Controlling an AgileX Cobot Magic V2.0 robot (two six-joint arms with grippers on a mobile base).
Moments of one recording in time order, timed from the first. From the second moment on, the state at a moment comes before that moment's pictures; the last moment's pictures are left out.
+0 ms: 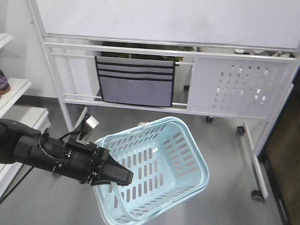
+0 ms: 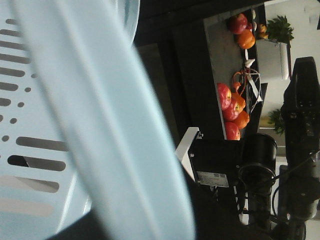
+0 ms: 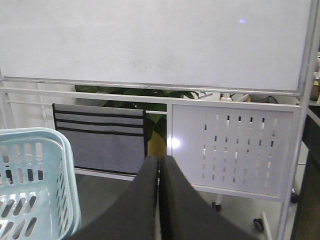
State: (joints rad) left arm -0.20 1.75 -0.87 -1.39 1.15 0.92; right arm 0.07 -0.01 0.03 -0.08 0.06 0.09
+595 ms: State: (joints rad) left arm -0.20 1.75 -0.87 -1.39 1.15 0.92; right arm 0.07 -0.01 0.03 -0.08 0.06 0.09
